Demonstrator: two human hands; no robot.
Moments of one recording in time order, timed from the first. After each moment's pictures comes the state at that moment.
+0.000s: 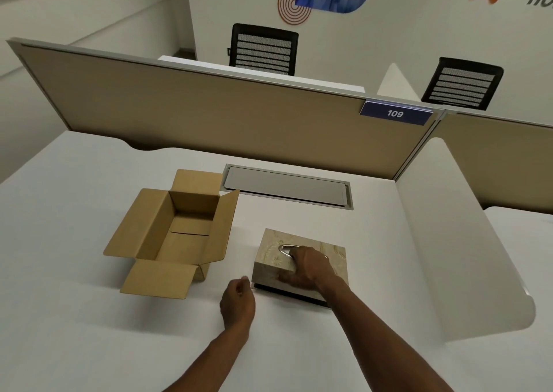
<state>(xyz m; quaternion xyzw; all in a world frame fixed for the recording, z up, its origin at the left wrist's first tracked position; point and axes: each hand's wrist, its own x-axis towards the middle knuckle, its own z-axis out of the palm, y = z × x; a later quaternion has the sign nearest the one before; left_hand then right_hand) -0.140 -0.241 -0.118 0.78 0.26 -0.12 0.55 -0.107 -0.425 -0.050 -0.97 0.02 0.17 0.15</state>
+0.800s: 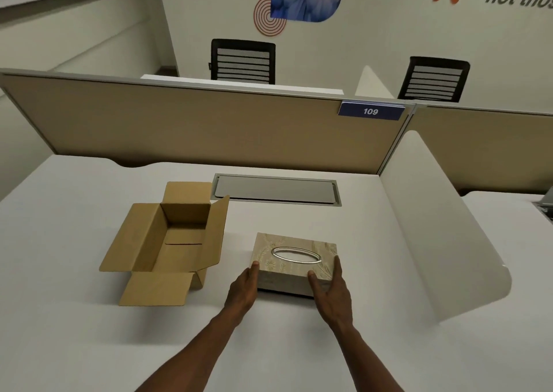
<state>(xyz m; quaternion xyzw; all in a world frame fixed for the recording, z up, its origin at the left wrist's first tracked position) -0.108 -0.242 -0.111 0.81 0.09 -0.29 0.50 -0.207 -0.438 -0.098 -0.83 0.33 -0.06 0.44</state>
